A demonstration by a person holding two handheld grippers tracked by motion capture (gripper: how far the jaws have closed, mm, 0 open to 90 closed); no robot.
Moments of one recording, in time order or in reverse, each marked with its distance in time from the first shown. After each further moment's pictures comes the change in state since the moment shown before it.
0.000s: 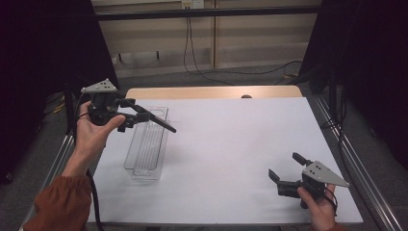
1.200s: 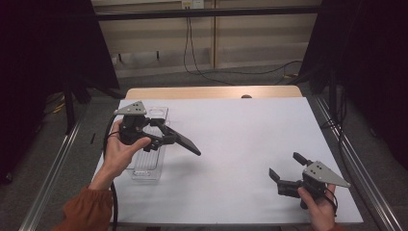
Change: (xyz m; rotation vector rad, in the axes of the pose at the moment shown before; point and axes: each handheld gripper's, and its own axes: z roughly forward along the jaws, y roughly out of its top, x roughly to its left) left arm -0.044 -0.032 0.051 0.015 -0.207 0.036; right arm 0.001 0.002 -0.002 -0.009 -0.030 0.018
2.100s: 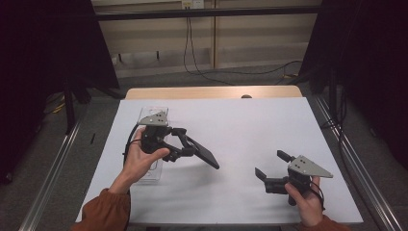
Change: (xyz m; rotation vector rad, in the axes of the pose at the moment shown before) left arm -0.023 -0.010 0.048 0.003 -0.154 0.057; right arm 0.019 0.007 0.025 0.036 0.125 0.020
